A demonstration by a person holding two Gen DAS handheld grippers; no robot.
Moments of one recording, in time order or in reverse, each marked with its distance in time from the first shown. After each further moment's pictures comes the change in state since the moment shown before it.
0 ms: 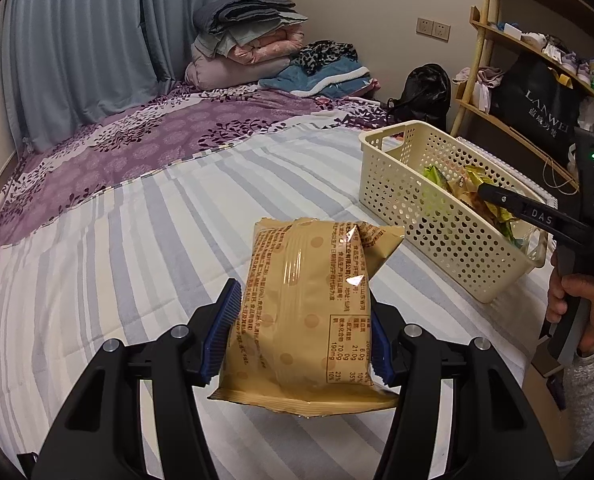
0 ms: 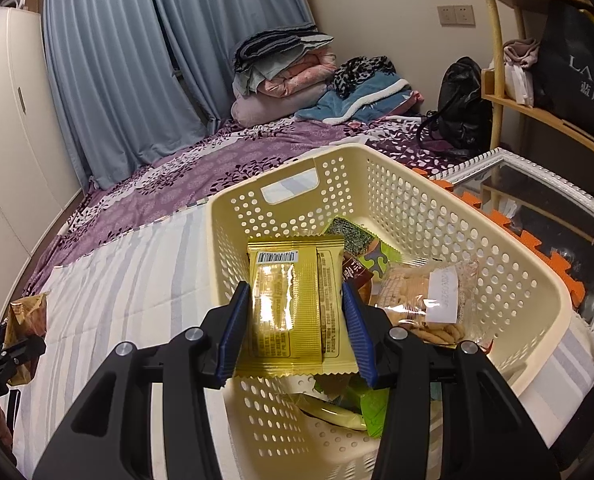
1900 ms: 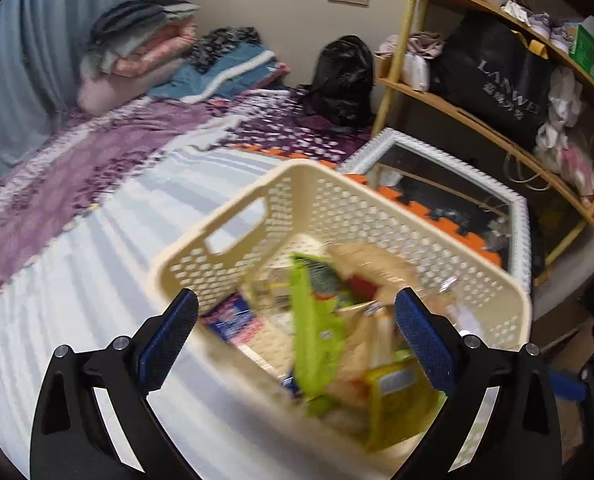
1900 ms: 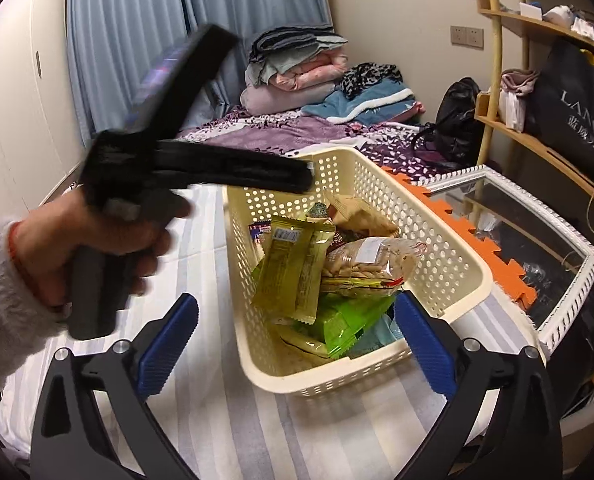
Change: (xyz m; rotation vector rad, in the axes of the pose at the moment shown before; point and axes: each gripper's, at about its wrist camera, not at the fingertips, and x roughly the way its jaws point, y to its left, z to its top) left arm 0.136 -0.168 0.143 0.182 0.062 -0.169; right arm -0.069 0.001 -0.010 -0.112 0.055 -0.037
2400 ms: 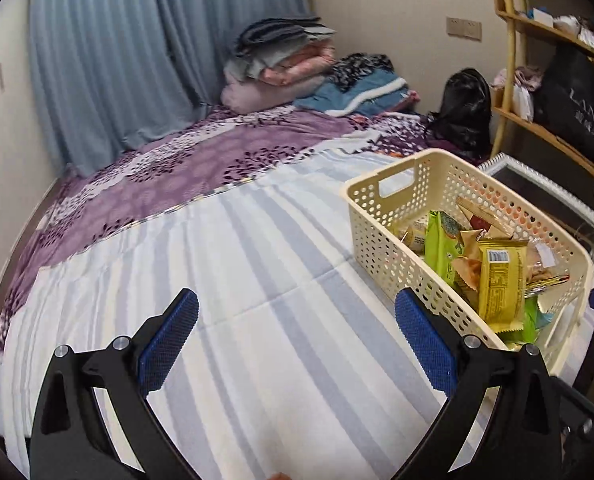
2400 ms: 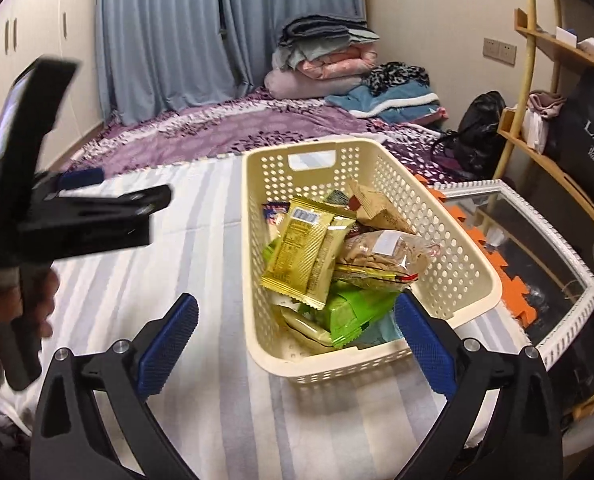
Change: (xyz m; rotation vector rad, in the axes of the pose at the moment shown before) left arm -0.097 0.025 -0.089 -0.200 -0.100 0.426; right arm -0.007 0.012 -0.008 -0.130 0.006 0.037
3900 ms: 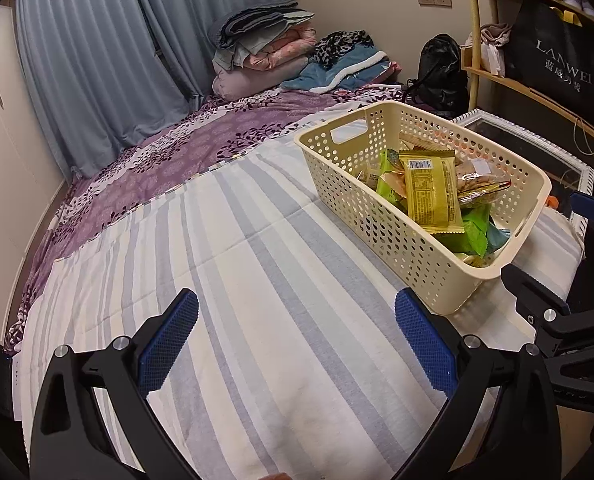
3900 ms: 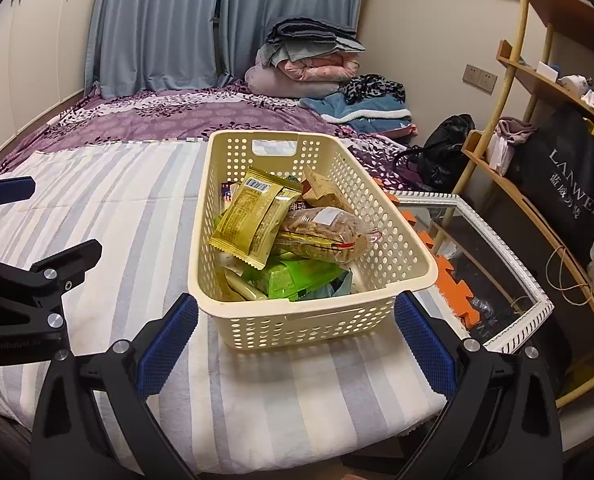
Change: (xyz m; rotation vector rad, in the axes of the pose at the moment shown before) left arm -0.057 -0.046 -0.057 0.103 0.069 0.023; right arm -0.015 -0.006 -0.022 -0.127 0.010 -0.179
